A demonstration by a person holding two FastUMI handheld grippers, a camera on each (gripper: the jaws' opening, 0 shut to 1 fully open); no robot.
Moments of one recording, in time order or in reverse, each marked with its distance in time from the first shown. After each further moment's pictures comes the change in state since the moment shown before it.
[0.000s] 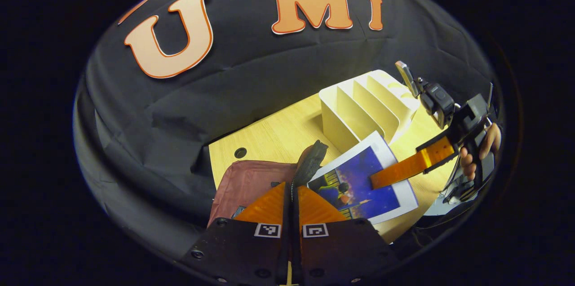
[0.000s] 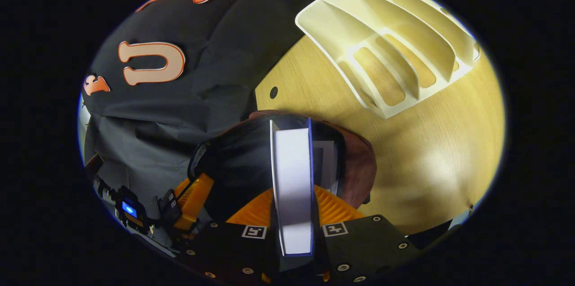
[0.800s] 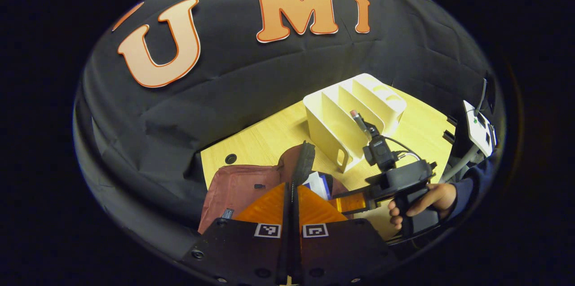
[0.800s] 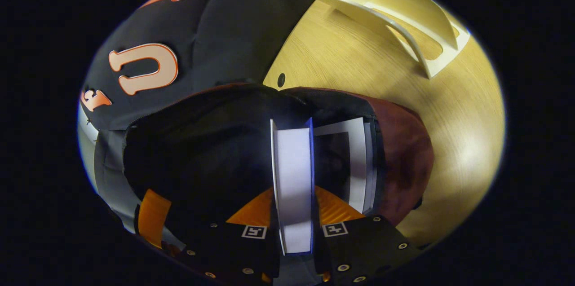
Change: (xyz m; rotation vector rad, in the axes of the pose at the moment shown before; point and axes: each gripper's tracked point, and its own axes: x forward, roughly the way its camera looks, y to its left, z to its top) left arm -0.014 -0.030 0.010 0.027 -0.040 -0.050; right arm 0.095 0.016 -0.027 0.110 -0.002 0.155
